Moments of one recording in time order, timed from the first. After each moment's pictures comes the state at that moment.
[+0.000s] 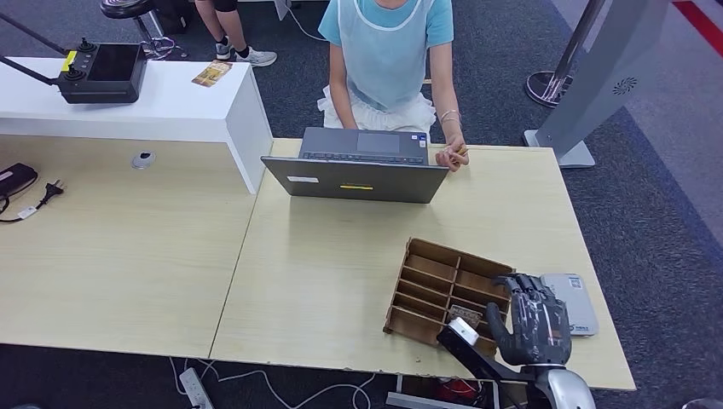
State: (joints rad) left arm -0.07 -0.22 1.10 -0.23 -1.38 0.19 0.03; right arm 0.16 -0.23 0.32 -1.79 1.35 -0.27 0.22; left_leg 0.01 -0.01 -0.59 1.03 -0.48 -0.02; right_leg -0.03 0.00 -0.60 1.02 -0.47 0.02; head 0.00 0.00
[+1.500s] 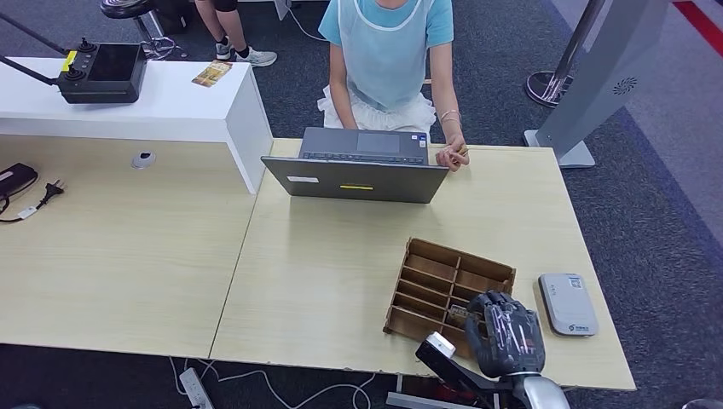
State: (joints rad) left arm -0.07 -0.22 1.10 -0.23 -1.39 0.19 0.04; right arm 0.15 -0.23 0.42 -1.74 1.33 -0.23 0.25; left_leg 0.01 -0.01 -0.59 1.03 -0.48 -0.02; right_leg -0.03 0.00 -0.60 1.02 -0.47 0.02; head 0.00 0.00
